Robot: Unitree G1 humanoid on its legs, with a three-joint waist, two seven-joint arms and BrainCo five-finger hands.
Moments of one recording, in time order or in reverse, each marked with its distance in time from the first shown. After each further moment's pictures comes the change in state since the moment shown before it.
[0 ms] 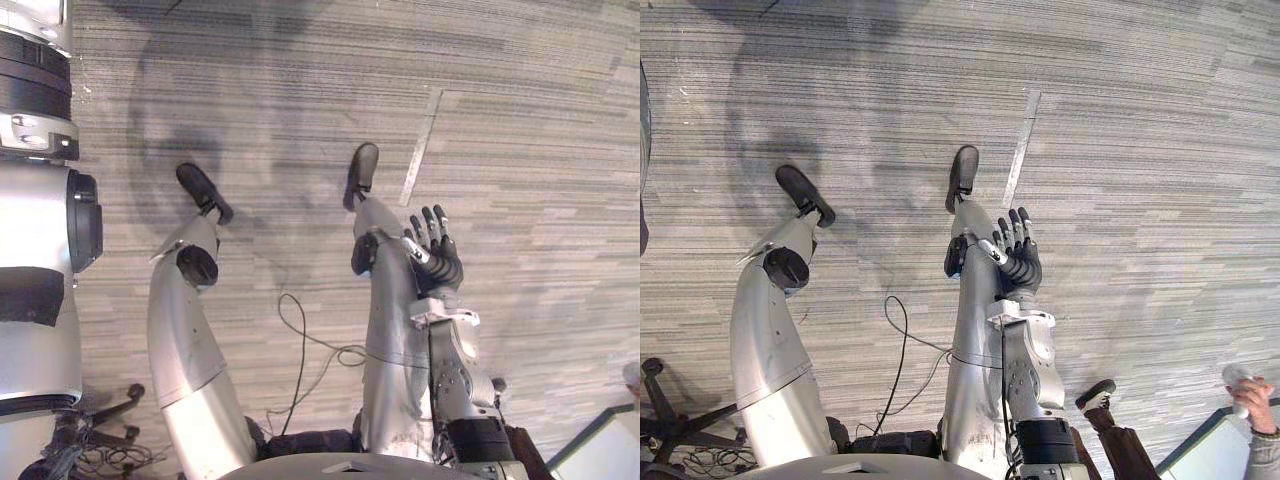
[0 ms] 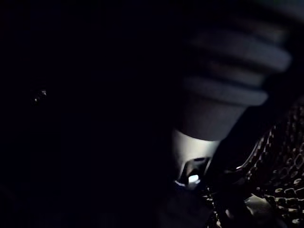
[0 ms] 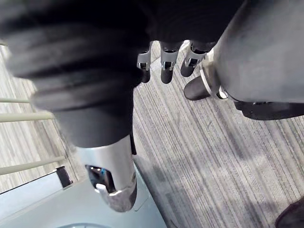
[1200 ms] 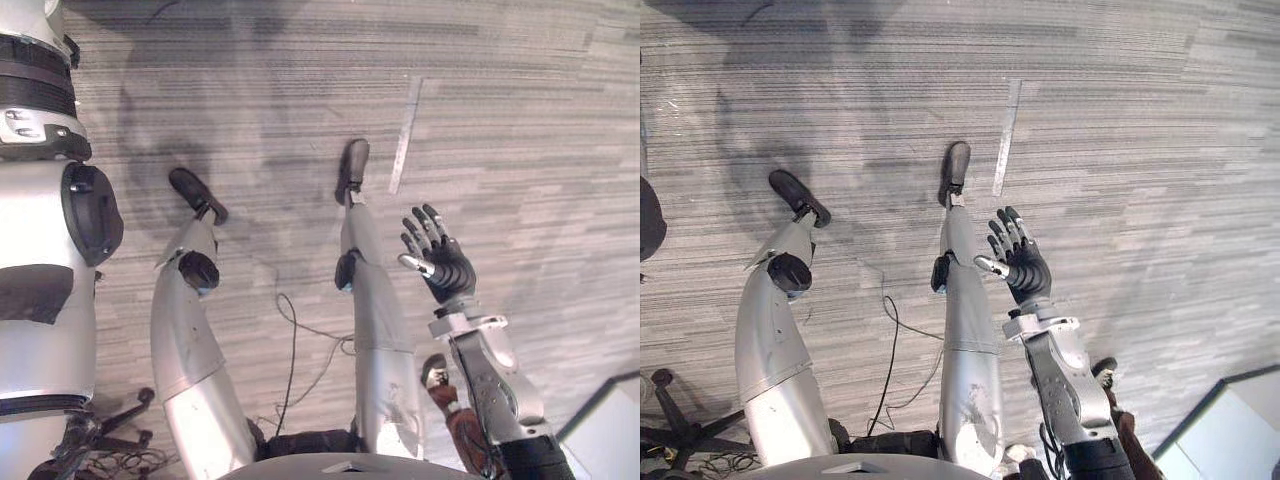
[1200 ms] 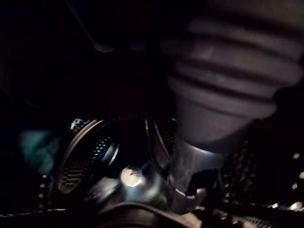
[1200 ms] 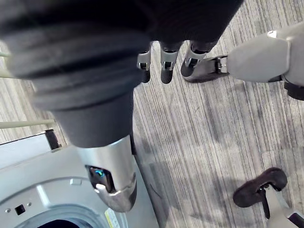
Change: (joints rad) left arm -0.014 -0.038 0.140 0.180 -1.412 -0.187 -0.156; right arm 0.065 -0.258 0.071 -0.154 0.056 0.090 0.072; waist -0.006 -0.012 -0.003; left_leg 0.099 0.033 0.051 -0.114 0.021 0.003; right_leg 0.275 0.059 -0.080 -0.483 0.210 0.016
